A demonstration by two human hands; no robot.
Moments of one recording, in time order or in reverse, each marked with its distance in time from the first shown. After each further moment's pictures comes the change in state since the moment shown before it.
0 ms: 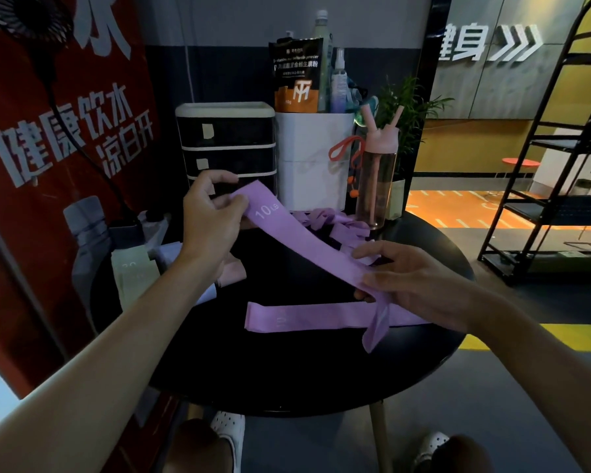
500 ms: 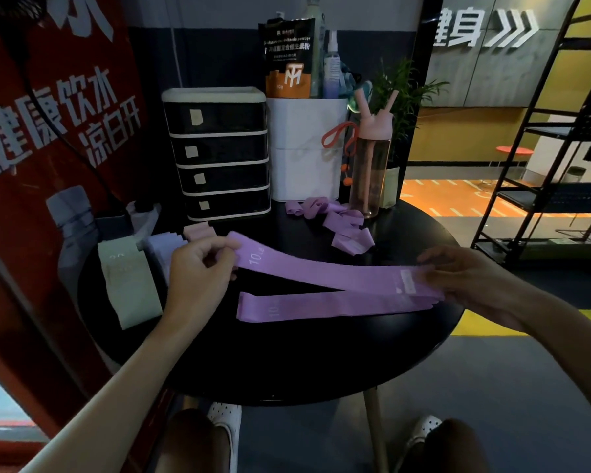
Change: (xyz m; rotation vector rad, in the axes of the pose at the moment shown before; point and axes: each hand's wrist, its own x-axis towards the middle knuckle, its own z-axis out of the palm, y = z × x) left_hand -0.049 -0.056 -0.028 0.271 -0.043 0.001; right_hand -0.036 0.021 -0.062 -0.210 0.383 0.101
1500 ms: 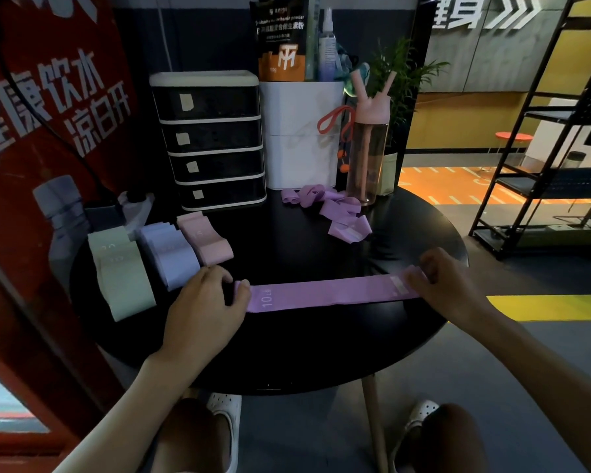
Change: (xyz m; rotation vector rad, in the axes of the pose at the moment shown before) left_hand -0.033 -0.043 0.005 0.682 -0.134 0.122; right_hand 0.042 0.077 0.009 -0.750 0.439 -0.246
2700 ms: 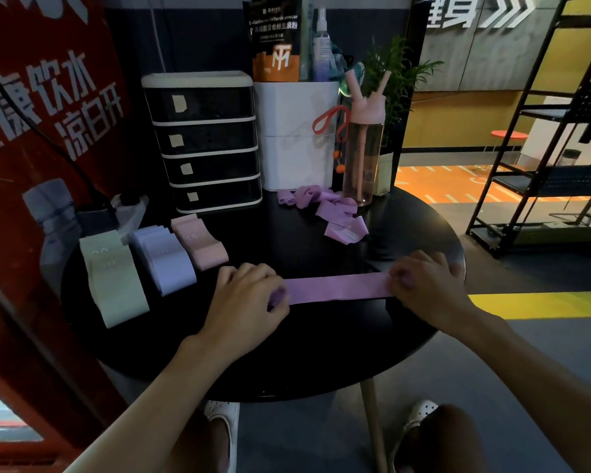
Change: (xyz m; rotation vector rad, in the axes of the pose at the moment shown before) left_hand 0.014 0.029 0.026 0.222 -0.175 0.399; right_hand -0.009 -0.038 -0.004 -0.344 -0.143 -0.075
